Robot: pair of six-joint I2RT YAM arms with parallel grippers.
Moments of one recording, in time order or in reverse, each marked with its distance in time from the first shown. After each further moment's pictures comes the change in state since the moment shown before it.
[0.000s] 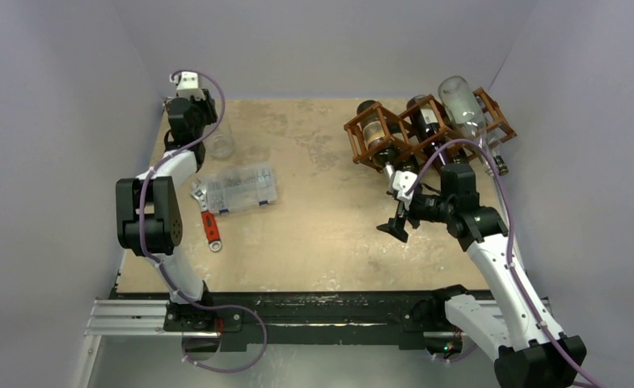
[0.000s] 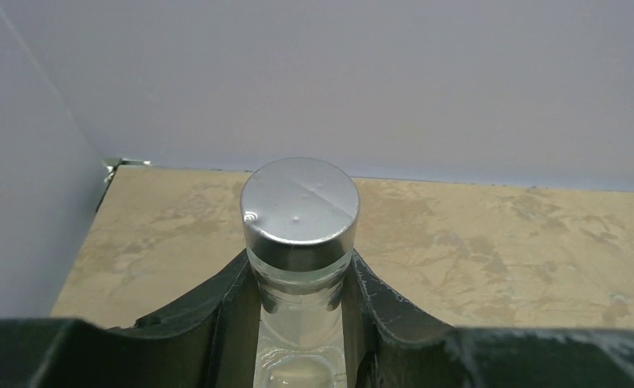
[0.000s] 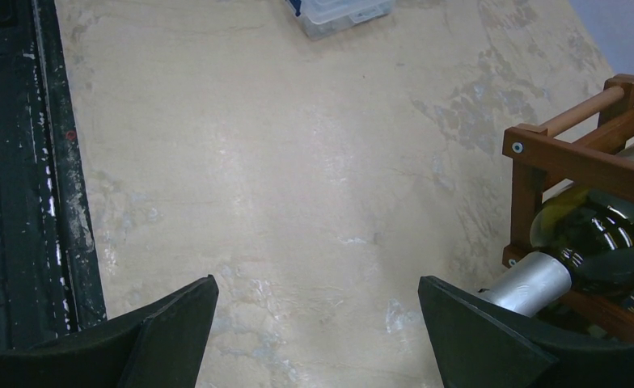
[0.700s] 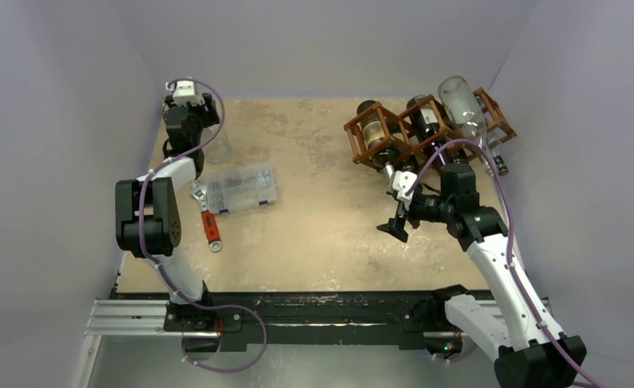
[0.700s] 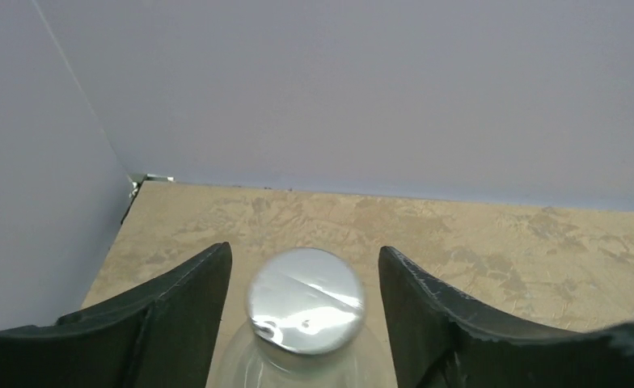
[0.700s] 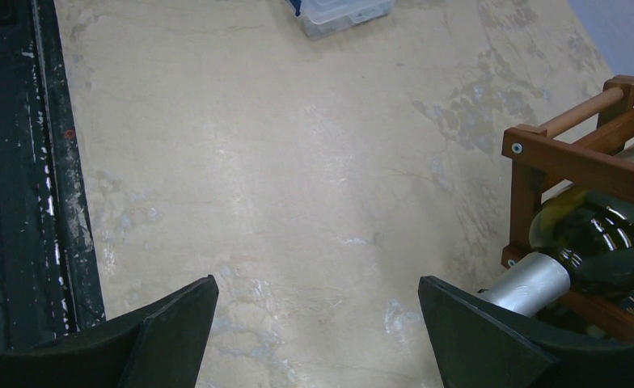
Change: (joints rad) left arm 0.041 0.002 -0.086 0.131 -0.009 0.021; right arm 0.000 0.002 0.000 0.000 0.000 -0.005
